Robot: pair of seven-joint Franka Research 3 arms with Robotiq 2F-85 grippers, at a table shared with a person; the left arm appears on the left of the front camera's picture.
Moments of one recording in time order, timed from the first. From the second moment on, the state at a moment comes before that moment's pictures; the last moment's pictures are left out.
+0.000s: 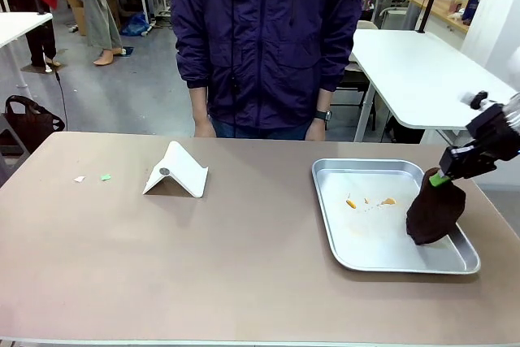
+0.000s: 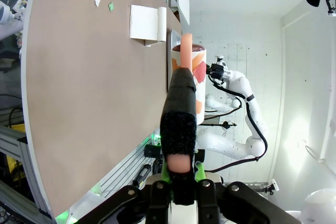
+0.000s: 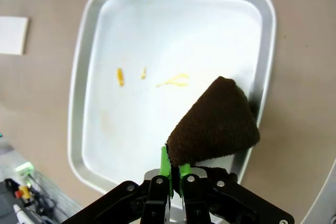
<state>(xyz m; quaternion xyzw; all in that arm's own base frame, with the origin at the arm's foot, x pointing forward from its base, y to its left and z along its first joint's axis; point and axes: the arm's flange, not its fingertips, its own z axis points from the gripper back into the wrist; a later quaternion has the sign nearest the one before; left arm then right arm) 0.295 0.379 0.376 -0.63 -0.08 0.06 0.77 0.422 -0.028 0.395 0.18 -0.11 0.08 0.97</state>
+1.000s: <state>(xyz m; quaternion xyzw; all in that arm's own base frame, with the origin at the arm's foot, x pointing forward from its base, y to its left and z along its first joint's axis) 0.296 0.378 0.376 -0.63 -0.08 0.06 0.77 0.505 0.064 0.296 0.32 -0.14 0.12 0.93</state>
